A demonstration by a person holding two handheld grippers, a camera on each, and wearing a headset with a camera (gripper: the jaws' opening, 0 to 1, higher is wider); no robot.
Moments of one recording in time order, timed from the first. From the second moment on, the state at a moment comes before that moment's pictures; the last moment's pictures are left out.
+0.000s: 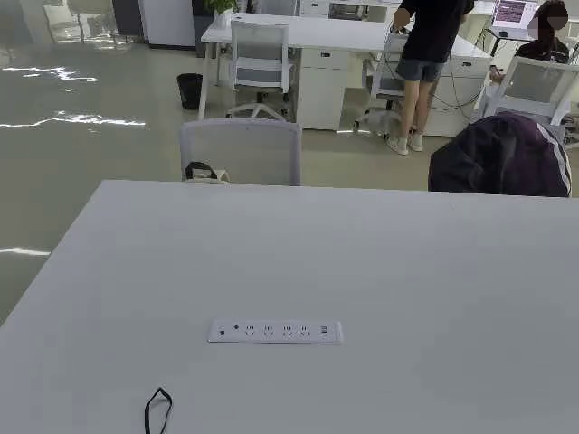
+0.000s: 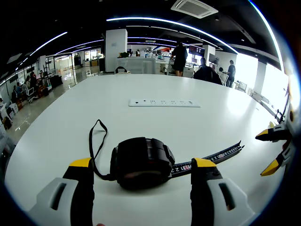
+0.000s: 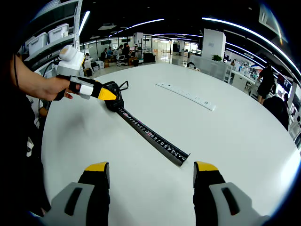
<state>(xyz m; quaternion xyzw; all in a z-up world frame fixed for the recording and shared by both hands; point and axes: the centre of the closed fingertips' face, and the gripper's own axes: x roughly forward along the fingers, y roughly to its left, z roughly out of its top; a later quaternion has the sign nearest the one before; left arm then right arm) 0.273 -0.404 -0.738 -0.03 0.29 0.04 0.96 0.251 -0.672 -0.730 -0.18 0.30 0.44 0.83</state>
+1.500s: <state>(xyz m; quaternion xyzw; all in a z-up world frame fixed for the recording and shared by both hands) 0.286 -0.403 -0.754 -0.06 0.29 0.07 0.95 0.309 -0.677 -0.776 -0.26 0.31 0.63 0.67</state>
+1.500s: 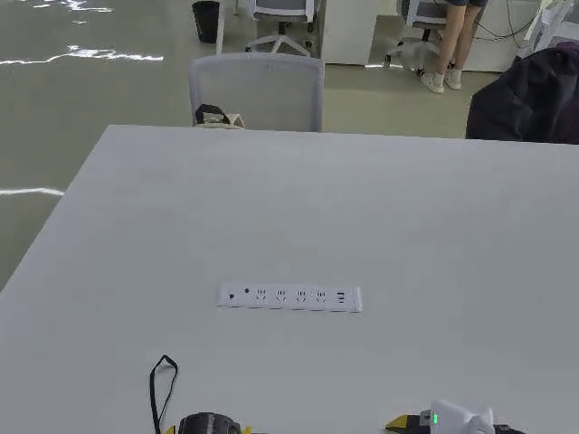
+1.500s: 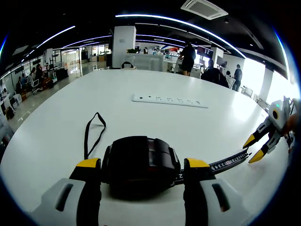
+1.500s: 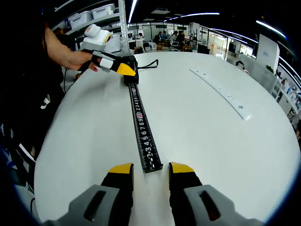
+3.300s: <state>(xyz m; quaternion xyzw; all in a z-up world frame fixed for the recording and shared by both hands) 0.285 -0.401 -0.755 -0.06 0.30 0.06 0.95 0.306 -0.660 -0.779 -0.28 0.30 0.65 0.64</state>
